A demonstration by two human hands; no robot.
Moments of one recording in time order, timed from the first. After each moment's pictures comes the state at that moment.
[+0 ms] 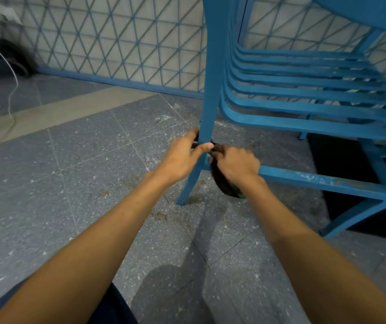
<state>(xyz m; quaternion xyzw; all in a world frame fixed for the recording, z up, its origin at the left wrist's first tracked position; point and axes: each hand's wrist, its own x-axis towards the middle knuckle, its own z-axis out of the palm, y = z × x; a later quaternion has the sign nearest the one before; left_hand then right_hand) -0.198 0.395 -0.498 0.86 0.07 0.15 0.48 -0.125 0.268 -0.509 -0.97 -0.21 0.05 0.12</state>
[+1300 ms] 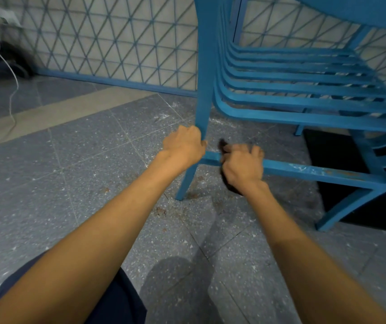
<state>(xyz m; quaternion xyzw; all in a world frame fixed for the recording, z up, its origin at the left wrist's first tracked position) -0.202 0.370 -0.454 0.96 0.22 -0.01 0.18 -0.133 0.241 -0.530 -0.98 -0.21 -0.02 0.04</state>
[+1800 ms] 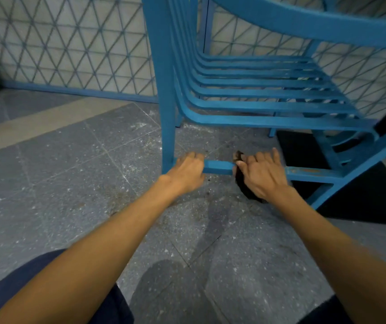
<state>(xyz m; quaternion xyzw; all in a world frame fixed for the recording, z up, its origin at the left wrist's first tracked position) -0.175 0.319 -0.506 0.98 0.04 -0.06 0.16 -0.100 0.129 -0.516 -0.97 -0.24 -0.04 -0.07</state>
